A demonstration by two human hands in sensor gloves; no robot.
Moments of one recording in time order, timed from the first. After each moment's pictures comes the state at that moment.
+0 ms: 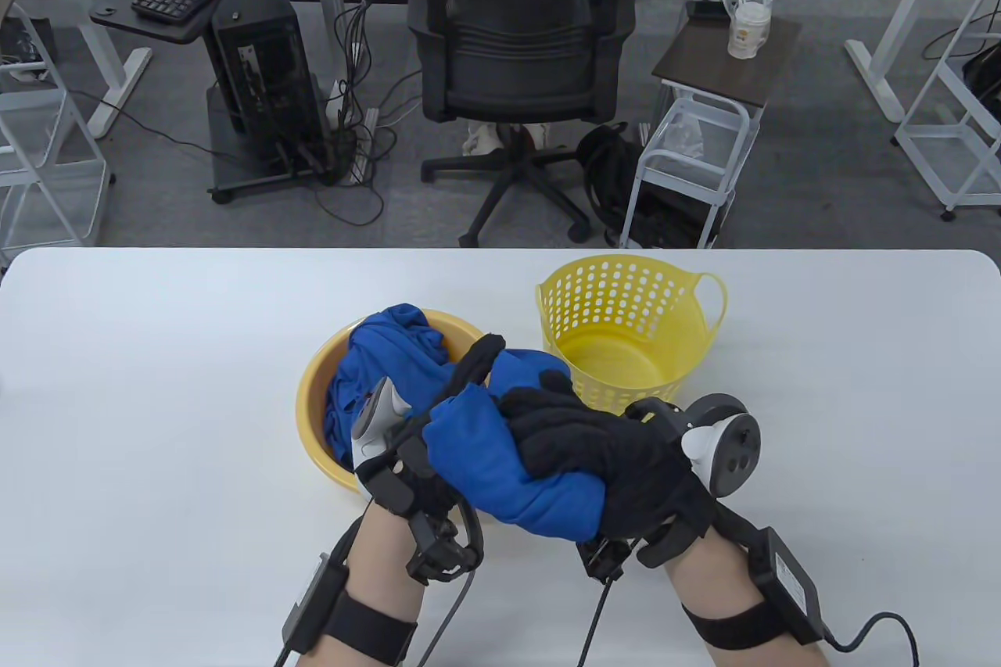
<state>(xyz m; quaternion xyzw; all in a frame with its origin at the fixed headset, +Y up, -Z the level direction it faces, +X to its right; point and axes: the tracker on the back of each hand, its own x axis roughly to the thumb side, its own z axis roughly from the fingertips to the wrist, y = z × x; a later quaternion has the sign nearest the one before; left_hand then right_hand) -0.103 -0.659 -0.337 -0.18 -0.28 0.85 0.41 0.124 -0.571 -0.304 0.51 -0.14 0.62 0.58</state>
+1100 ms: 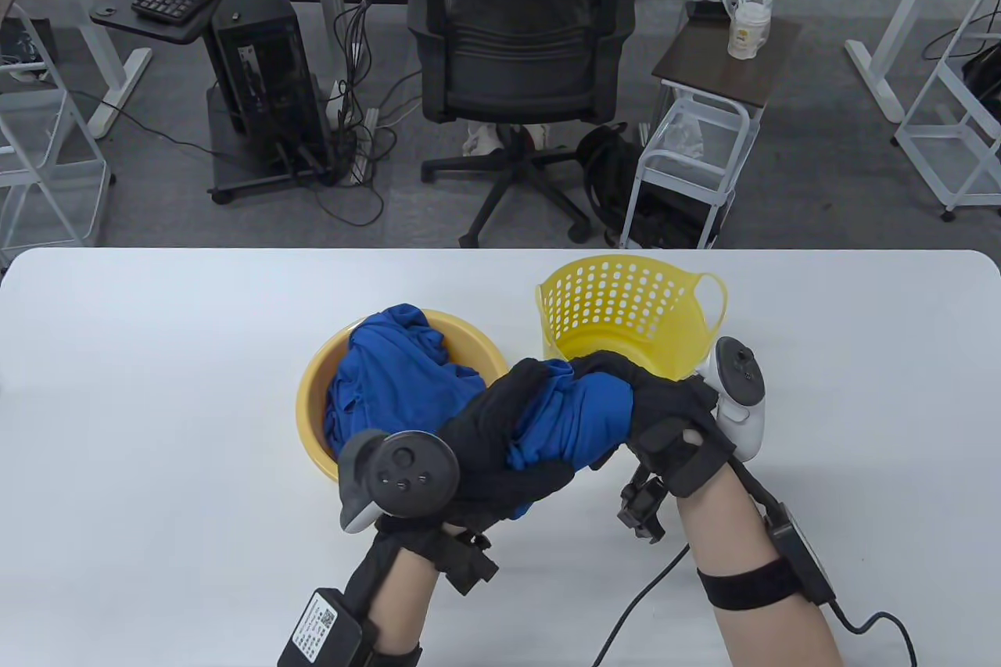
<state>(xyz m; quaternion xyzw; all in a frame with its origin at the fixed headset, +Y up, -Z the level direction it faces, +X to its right) -0.084 -0.591 -0.285 0.12 -0.29 0.30 0.90 0.162 -0.628 -0.373 0.22 0.12 0.67 0.70</state>
